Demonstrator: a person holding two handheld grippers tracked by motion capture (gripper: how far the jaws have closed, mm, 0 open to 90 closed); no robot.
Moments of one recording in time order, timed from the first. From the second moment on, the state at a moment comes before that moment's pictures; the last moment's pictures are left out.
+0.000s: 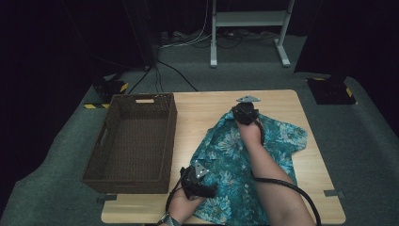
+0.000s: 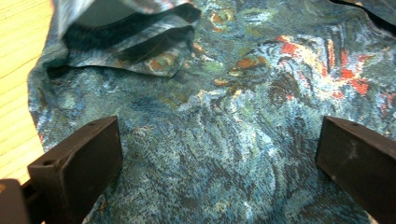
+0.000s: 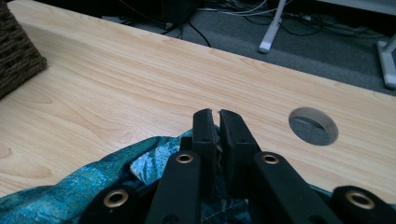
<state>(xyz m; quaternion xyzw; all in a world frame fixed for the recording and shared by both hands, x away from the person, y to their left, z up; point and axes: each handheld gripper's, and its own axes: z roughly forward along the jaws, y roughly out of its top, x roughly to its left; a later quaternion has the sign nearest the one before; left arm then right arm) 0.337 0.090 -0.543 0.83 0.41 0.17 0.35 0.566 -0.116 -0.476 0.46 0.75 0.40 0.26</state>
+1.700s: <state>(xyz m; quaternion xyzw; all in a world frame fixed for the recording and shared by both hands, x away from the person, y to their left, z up) 0.338 0.088 -0.543 0.83 0.40 0.17 0.34 0.477 -0.261 -0.501 0.48 0.74 0.38 0.28</state>
